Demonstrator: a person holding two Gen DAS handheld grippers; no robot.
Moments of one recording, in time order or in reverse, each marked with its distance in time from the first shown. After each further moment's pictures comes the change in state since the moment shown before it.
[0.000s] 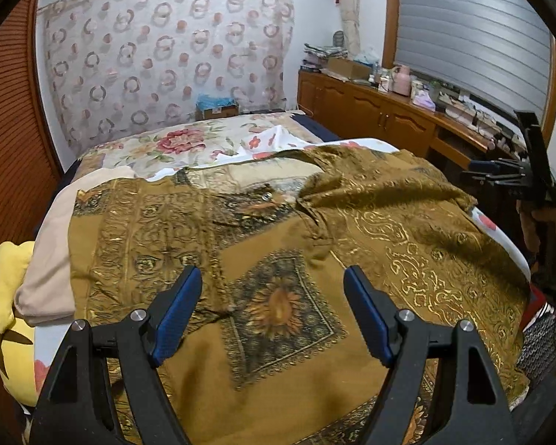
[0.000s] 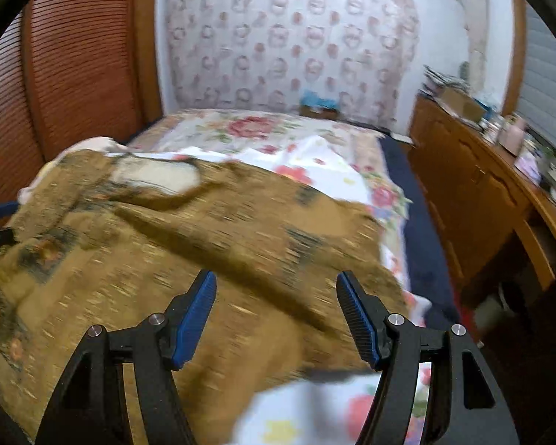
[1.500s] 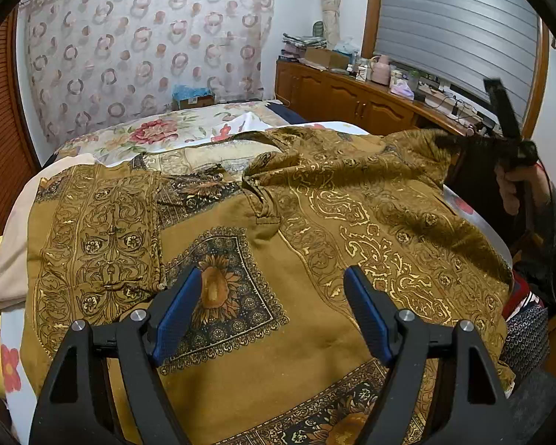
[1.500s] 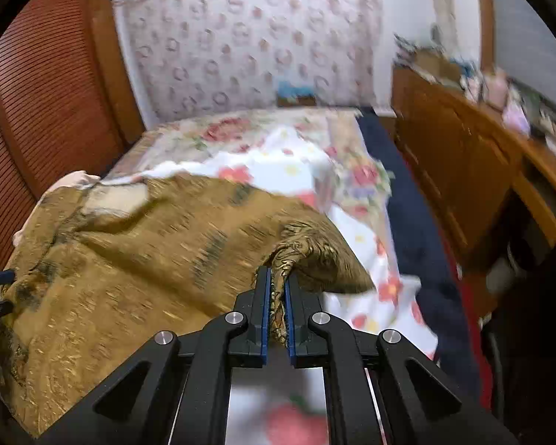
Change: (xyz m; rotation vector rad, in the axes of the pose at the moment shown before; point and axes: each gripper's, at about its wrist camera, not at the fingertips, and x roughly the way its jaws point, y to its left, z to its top) left arm 0.004 -0.033 -0.012 0.009 0.036 -0.082; right arm 0.001 -0.065 0.017 0.136 -0.003 0.043
